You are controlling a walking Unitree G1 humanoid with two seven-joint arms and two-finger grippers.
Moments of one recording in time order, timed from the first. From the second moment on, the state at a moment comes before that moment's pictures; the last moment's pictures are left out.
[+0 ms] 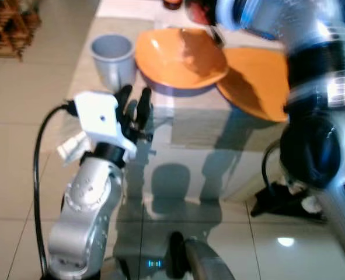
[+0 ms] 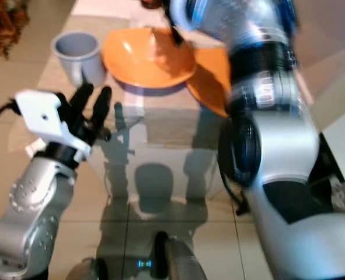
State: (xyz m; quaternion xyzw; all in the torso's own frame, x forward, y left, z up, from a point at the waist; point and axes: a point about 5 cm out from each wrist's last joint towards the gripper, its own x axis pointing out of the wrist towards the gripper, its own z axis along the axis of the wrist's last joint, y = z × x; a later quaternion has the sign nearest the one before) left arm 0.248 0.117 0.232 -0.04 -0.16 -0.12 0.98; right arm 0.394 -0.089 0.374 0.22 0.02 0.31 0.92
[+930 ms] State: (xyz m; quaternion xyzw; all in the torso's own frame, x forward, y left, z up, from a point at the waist) left arm 0.259 0.132 0.248 -0.08 -0.20 -0.12 0.97; right arm 0.283 -0.127 0.290 0.51 -0.21 0.54 0.64
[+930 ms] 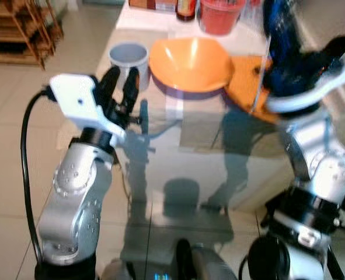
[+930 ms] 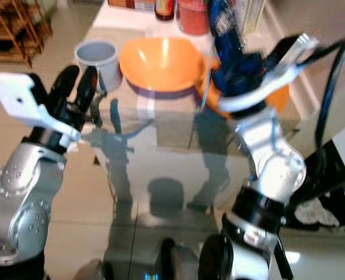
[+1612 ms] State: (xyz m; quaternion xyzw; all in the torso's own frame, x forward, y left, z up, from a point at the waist) left arm 0.226 0.173 0.172 -0.11 -0.11 -0.05 0.99; right arm 0.256 -0.088 0.203 0.34 -0.04 0.55 0.77
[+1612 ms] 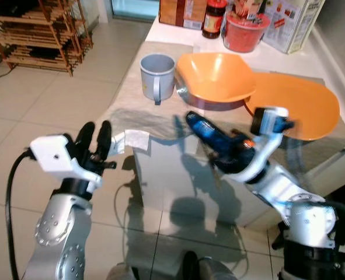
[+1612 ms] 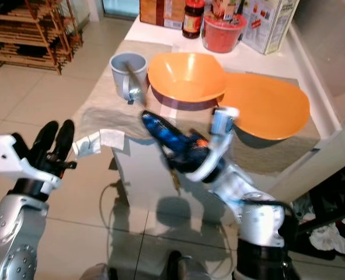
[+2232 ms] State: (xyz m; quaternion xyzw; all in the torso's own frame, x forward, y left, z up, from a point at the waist) left arm 0.239 0.146 0.186 -0.13 -0.15 -0.18 0.96; right arm 0.266 -0.068 0.193 0.21 -0.08 0.55 0.81
